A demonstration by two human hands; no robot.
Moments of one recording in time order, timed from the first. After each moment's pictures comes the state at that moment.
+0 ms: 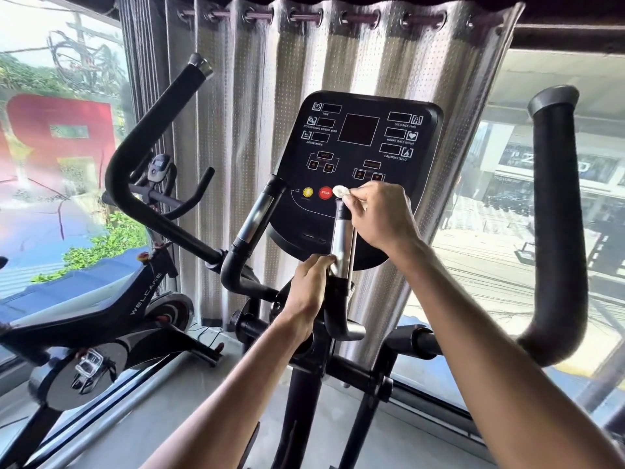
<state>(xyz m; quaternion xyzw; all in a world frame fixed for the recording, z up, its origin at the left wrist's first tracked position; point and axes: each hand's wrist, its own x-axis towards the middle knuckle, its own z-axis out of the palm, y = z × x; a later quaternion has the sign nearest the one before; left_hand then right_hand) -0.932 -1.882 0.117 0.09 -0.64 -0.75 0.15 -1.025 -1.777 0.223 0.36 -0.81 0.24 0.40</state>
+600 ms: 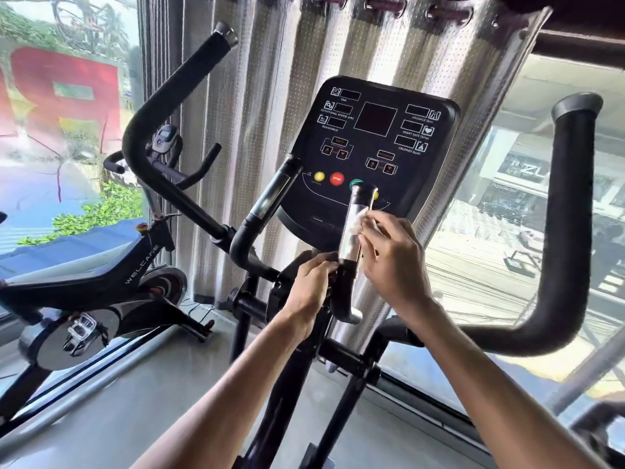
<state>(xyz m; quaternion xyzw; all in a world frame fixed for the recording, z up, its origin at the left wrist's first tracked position) -0.921 -1.884 0.083 0.07 -0.59 -0.79 0.13 -0.976 -1.754 0.145 0.37 -0.79 0.15 0.46</state>
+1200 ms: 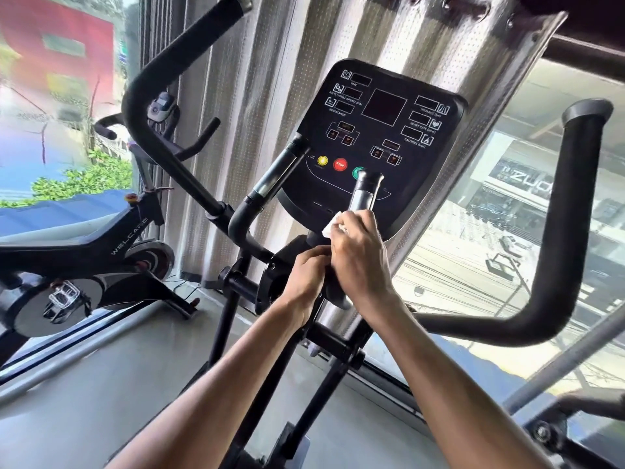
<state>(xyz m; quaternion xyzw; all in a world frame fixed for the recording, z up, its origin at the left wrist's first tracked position) -0.922 -1.881 0.070 0.05 -0.54 -0.83 0.14 -0.959 -1.796 0.127 0.38 -0.80 0.03 0.46</state>
